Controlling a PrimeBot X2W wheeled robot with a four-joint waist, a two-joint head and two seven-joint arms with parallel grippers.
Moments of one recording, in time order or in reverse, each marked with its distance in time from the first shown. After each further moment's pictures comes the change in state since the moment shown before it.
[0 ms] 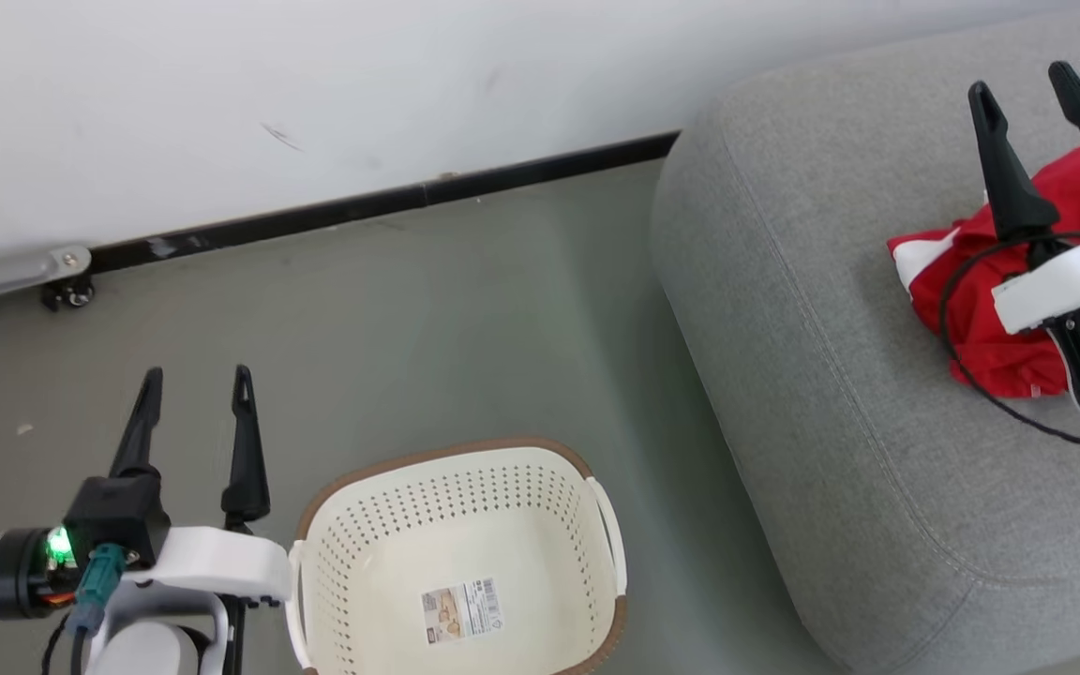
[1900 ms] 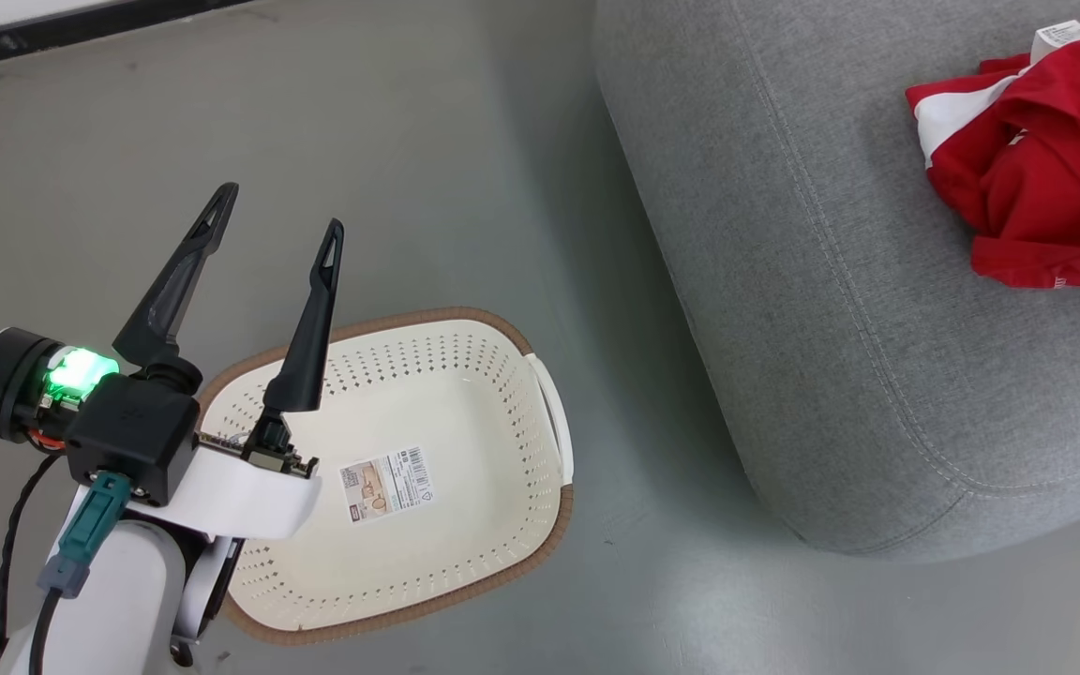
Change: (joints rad) left arm -0.167 0.119 -0.128 -0.285 0.062 -0.159 0.079; right arm -0.135 -0.107 -0.068 0.417 0.151 0.000 0.103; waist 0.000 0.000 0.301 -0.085
